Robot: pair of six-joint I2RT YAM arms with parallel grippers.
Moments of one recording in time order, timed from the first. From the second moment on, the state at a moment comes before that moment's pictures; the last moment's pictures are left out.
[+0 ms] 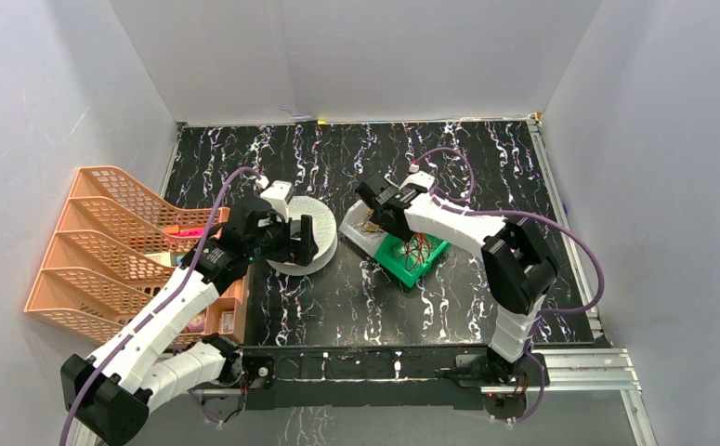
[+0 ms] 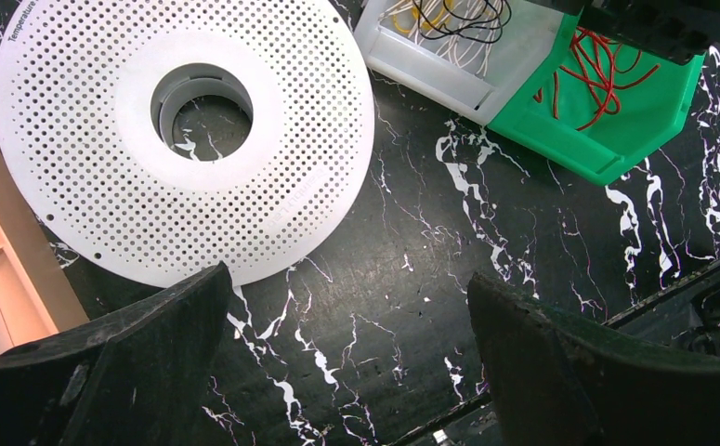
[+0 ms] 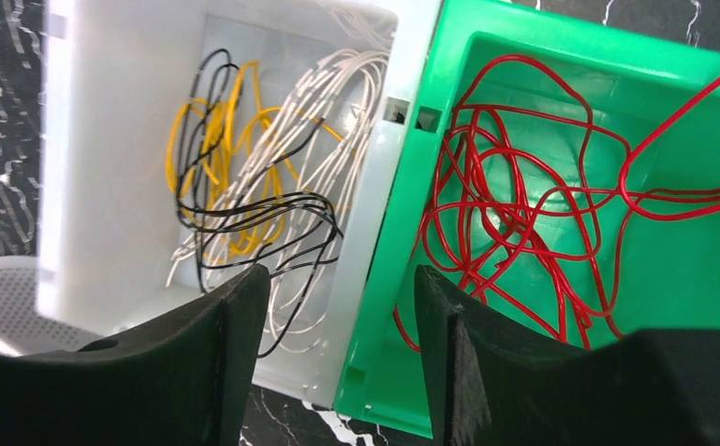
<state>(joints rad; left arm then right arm) -0.54 0.96 0.86 -0.58 0.03 -0.28 0.80 1.79 1.35 -0.75 0.57 1.21</state>
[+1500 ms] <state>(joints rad) -0.54 0.96 0.85 -0.58 0.03 -0.28 0.39 1.71 1.25 -0.50 0.15 0.20</state>
